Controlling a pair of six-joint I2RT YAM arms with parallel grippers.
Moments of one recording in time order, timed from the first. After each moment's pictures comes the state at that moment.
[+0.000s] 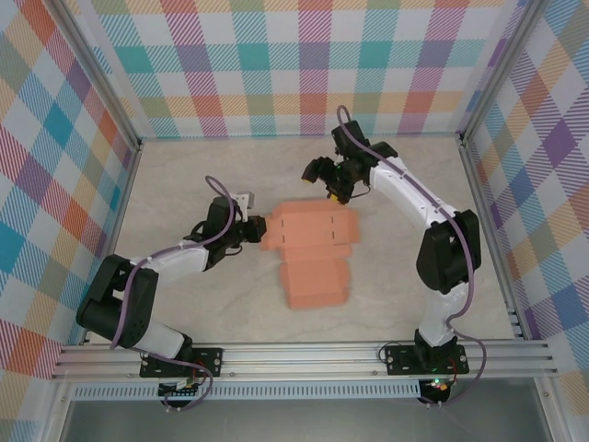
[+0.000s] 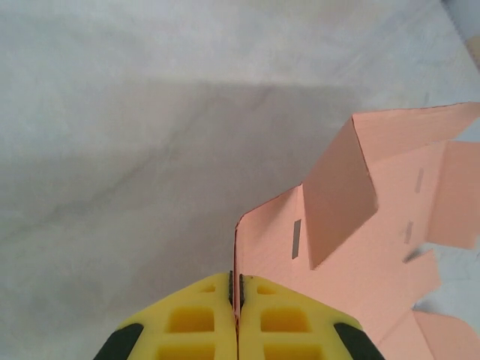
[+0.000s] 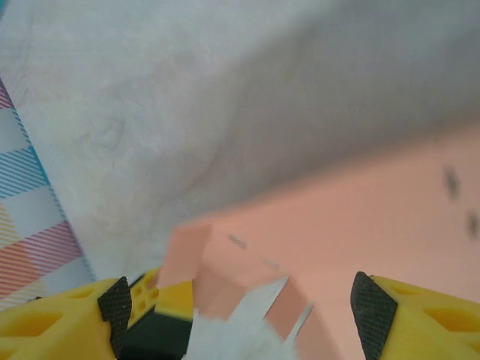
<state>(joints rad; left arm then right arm) -0.40 1.47 0.68 0.22 0.21 -0.43 0.49 1.89 1.73 -0.89 -0.37 1.06</state>
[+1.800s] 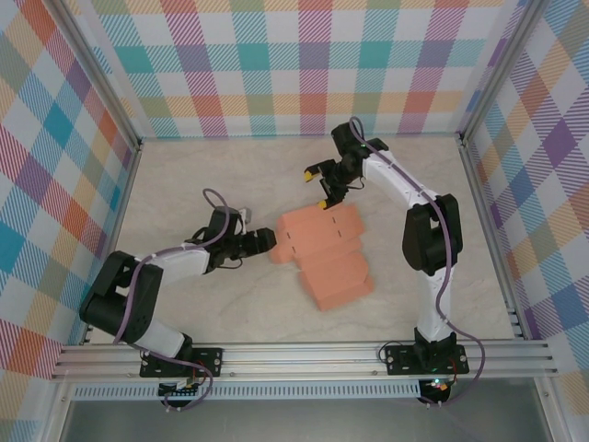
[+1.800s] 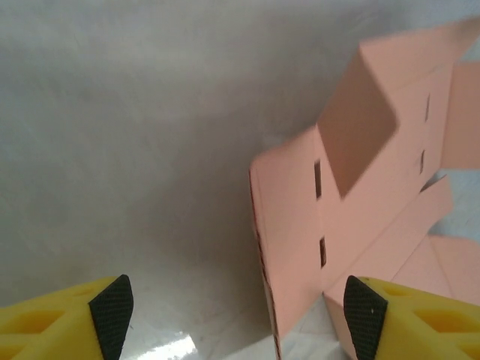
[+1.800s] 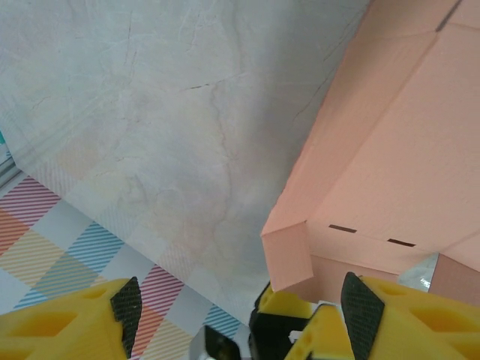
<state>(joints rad) -0.41 1.53 0.64 0.06 0.33 -0.65 0.43 2.09 1.86 -0.91 -0.48 1.44</state>
